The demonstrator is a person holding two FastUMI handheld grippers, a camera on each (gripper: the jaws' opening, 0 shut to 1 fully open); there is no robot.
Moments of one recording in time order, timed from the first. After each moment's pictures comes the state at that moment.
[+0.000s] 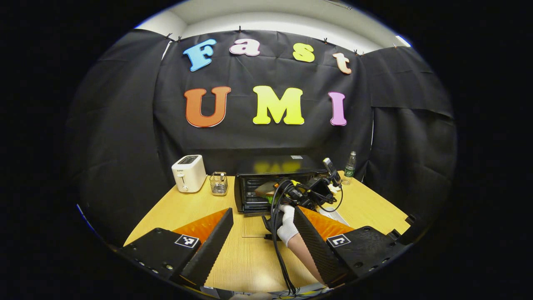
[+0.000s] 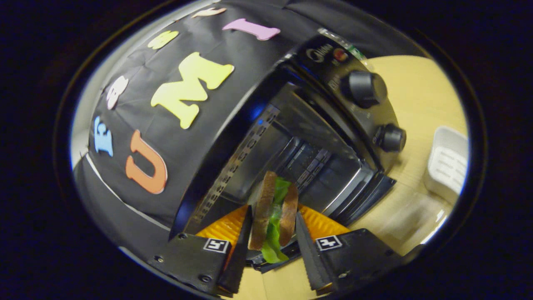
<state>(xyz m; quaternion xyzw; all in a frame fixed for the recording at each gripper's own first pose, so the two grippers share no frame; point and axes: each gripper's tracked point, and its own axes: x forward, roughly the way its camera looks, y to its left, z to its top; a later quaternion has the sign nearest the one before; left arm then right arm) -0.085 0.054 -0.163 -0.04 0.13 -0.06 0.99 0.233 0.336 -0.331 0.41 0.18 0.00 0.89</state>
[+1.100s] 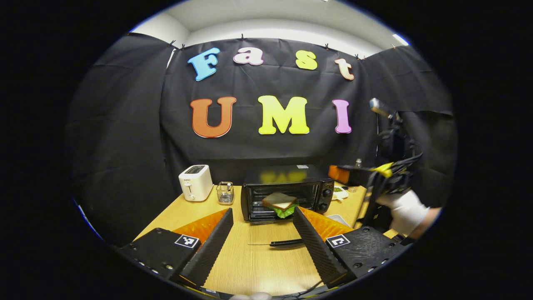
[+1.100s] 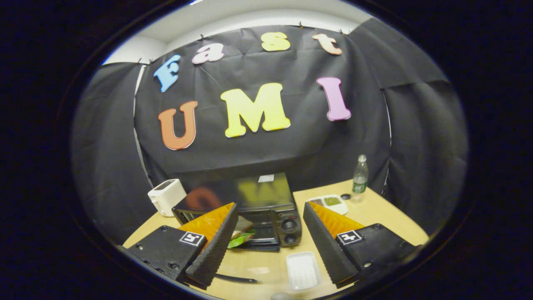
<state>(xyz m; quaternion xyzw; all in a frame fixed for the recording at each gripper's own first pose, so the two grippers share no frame) -0.080 0.057 -0.154 -0.03 0.09 -0.03 0.99 0.081 0.178 -0.145 0.06 0.07 0.03 0.99</state>
